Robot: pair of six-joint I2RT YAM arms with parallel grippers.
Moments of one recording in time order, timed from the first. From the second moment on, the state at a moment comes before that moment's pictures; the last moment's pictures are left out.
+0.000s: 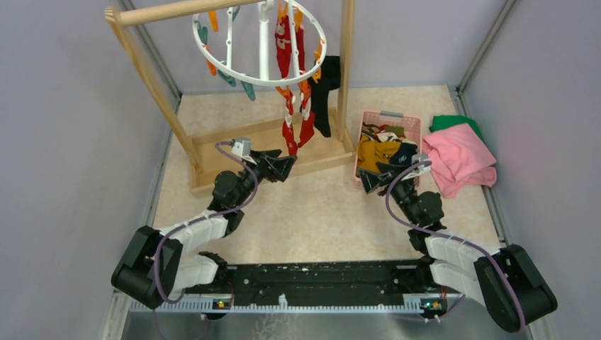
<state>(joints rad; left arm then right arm) -0.45 1.19 0.34 1.04 0.22 -0.55 0.38 1.03 0.09 1.12 -0.13 0.50</state>
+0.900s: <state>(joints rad) -0.47 1.82 0.80 1.22 0.37 -0.56 0.38 0.94 0.12 1.03 -0.20 0.49</state>
